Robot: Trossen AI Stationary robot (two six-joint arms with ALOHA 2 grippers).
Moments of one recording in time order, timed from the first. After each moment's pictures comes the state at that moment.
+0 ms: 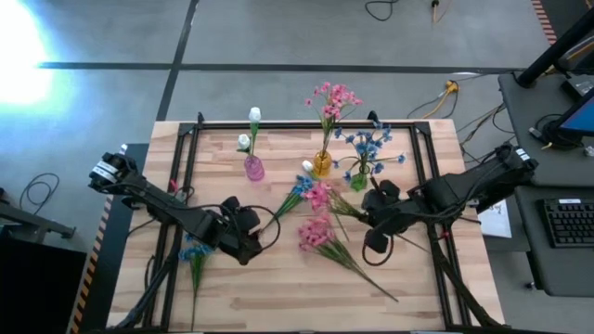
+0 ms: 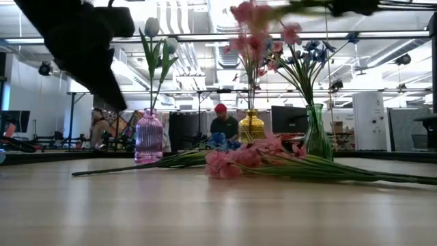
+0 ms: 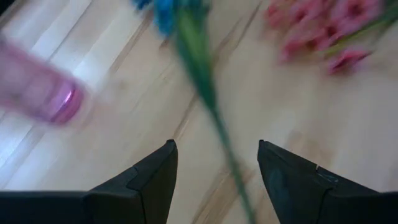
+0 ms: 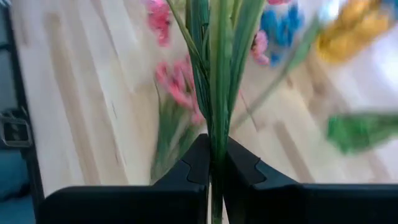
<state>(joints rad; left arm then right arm) -0.49 1.45 0.89 -0.65 -0.61 -0.85 0.41 1.29 1.27 -1.00 0.32 0.72</state>
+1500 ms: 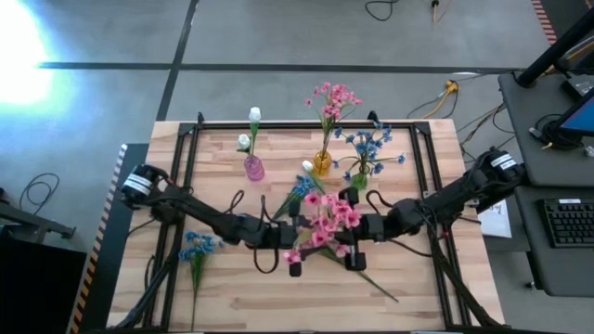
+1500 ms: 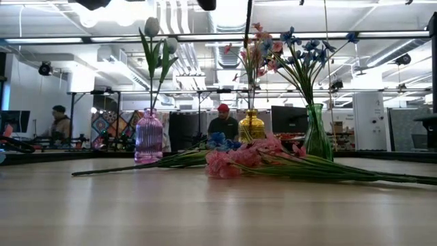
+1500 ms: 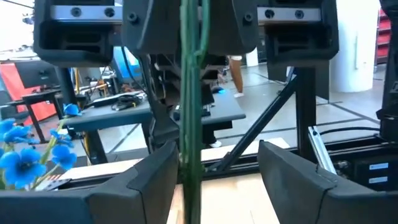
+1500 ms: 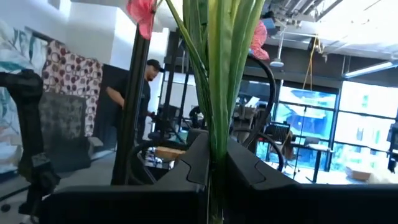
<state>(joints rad) -0.36 1.76 1.00 0.89 -0.36 0.18 0.41 1.47 0.82 1.05 0.25 -0.28</state>
